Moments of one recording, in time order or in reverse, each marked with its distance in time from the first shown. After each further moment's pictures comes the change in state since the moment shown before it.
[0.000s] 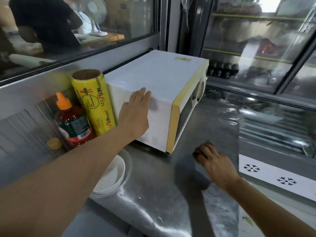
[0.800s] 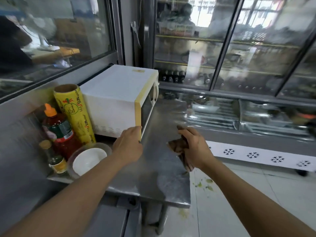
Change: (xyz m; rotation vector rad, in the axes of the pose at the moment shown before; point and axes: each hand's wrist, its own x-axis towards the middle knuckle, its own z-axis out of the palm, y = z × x) left_hand -0.148 0.075 -0.063 -0.306 -0.267 0.074; right_hand -0.116 -0.049 -0.166 0.504 0.128 0.471
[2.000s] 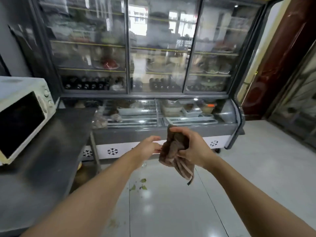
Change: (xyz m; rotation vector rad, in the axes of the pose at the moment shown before) left_hand -0.038 0.471 0.182 -0.872 -0.677 0.014; right_hand -0.224 0.291 -0.285 0.319 0.077 0.351
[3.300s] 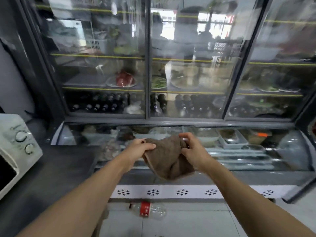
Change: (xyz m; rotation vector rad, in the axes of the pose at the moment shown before) left_hand 0.388 0.090 -0.229 -0.128 0.270 0.028; right_hand 0.488 0.114 0.054 0.420 -0.093 0.183
